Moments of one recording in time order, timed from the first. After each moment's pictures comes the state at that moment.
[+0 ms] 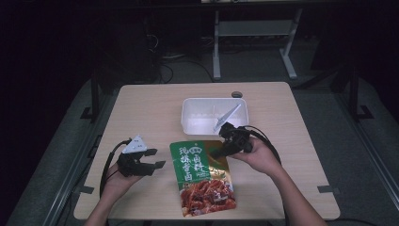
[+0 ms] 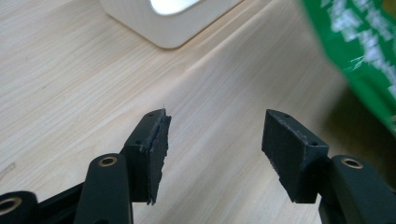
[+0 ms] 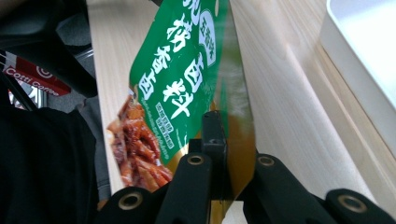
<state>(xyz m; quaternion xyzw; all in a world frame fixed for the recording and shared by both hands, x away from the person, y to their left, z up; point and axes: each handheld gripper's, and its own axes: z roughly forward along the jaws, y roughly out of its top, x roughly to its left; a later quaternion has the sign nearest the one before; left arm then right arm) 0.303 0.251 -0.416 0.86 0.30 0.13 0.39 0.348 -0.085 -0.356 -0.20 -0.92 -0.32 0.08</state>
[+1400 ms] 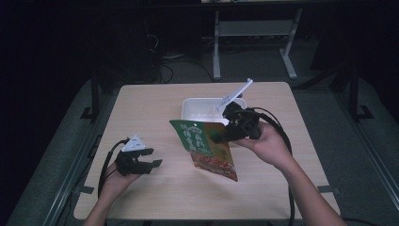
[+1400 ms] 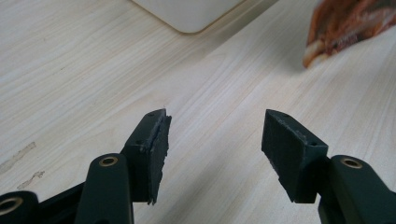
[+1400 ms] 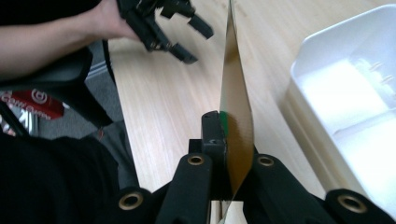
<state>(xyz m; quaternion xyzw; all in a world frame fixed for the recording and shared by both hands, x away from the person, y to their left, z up) 0.309 0.259 -0.422 0.86 0.32 0.13 0.38 0.330 -0.092 -0.264 -0.22 -0.91 -0.35 0.03</state>
